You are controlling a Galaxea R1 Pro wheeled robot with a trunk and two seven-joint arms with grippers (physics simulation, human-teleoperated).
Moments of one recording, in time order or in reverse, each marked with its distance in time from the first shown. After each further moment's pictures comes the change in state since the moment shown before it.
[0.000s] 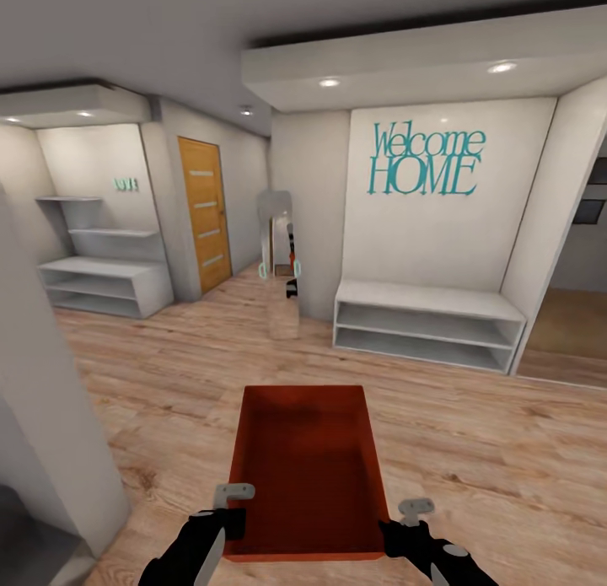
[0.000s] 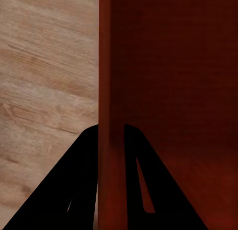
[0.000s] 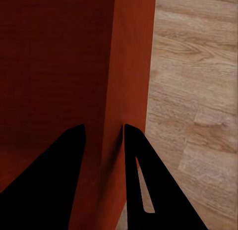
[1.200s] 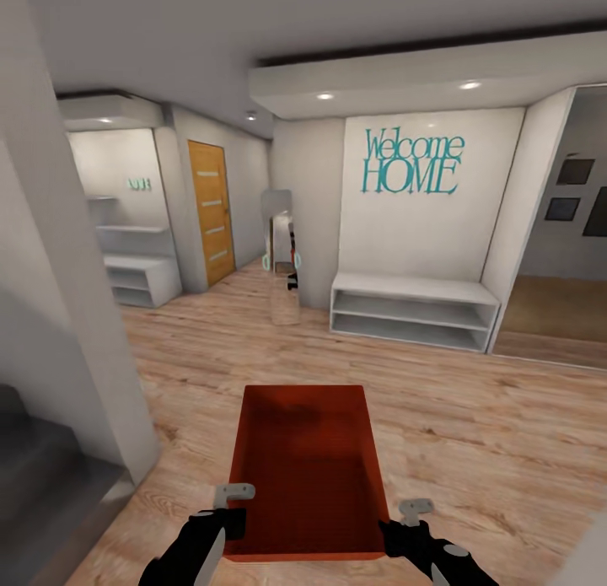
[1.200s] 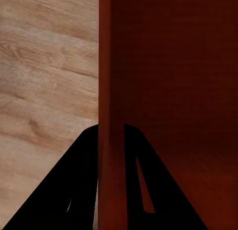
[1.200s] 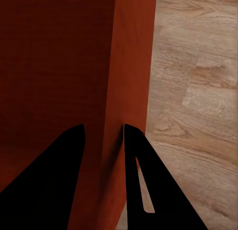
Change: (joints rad) left arm 0.000 0.000 -0.001 -0.001 0.000 0.000 0.000; right arm 0.000 0.000 -0.008 0.001 0.007 -0.001 0.005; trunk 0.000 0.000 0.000
